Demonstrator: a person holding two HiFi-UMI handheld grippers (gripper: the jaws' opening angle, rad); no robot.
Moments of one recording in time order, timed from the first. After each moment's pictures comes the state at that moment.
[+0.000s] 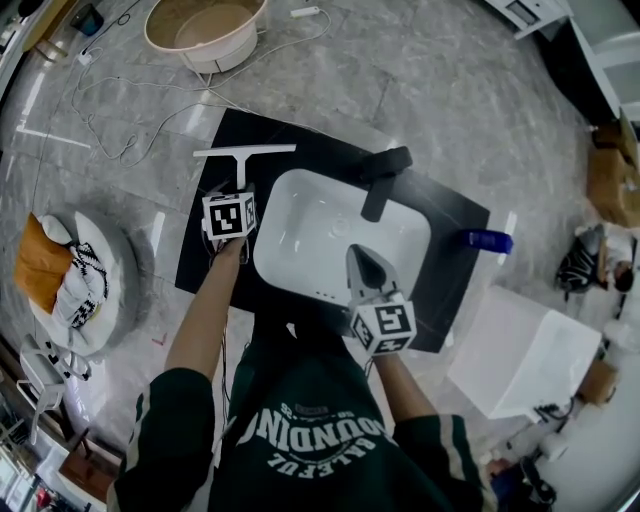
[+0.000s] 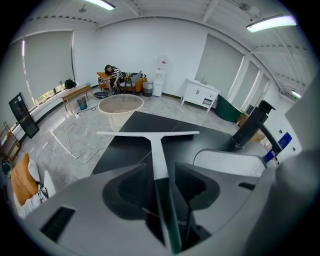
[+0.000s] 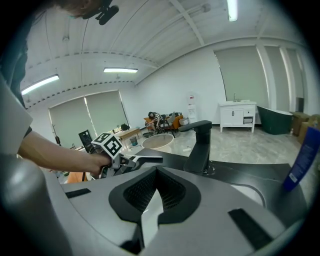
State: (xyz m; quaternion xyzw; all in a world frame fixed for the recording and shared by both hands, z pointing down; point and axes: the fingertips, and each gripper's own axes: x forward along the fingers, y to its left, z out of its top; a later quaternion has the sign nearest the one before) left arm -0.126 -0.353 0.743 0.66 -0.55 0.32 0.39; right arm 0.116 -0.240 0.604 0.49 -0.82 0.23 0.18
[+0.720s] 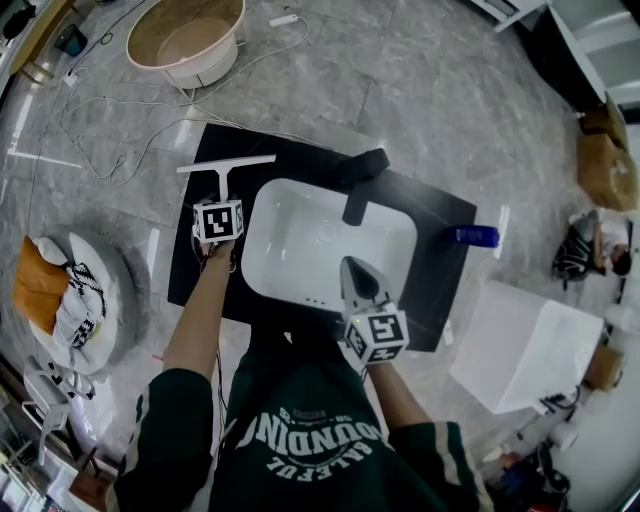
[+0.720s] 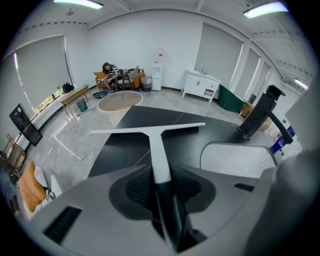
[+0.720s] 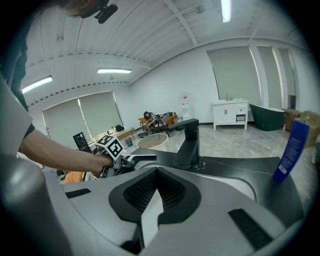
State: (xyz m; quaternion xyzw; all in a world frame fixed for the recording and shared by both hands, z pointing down) left arm -0.128 -0.362 0.757 0.65 -0.55 0.37 0.37; right arm 0.140 -0.225 0.610 0.52 -0.79 0.25 0.17
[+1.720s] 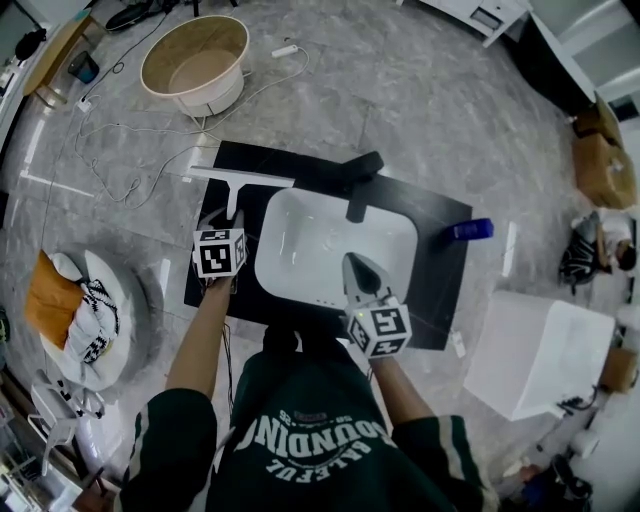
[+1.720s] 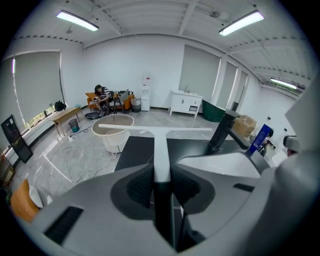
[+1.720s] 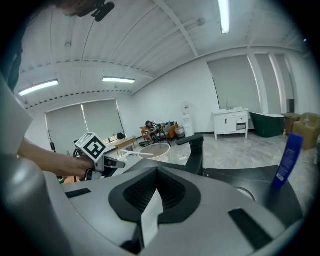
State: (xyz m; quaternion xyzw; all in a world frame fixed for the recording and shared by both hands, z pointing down) left arm -0.123 -0.327 0.663 0.73 -0.54 0.31 0.29; right arm 0.126 -0.219 0.573 0.54 -0.81 0.22 0.13
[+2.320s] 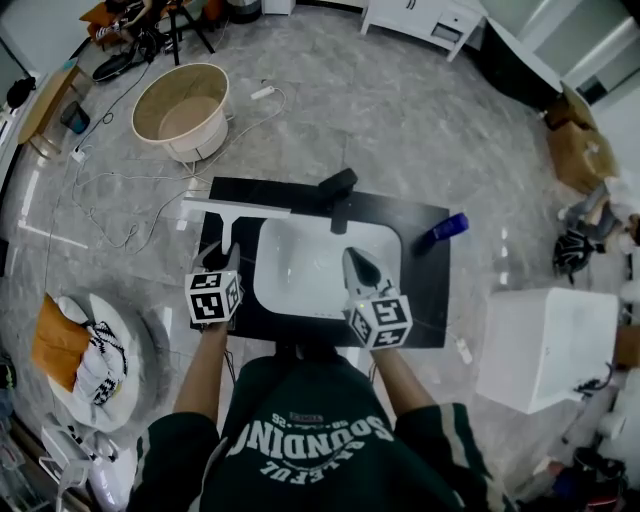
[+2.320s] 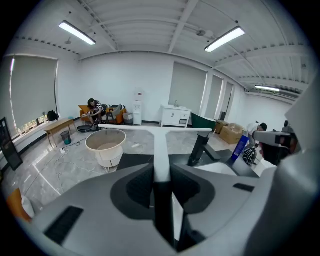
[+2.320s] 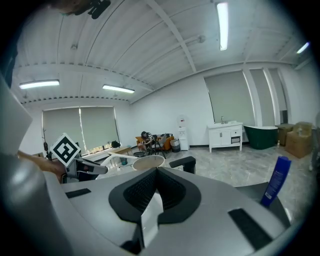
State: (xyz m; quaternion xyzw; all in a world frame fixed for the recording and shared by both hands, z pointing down) left arm -0.109 -0.286 0.578 0.78 -0.52 0.25 0.24; right arm 0.145 -0.231 0.520 0.57 -0.80 0.16 0.09
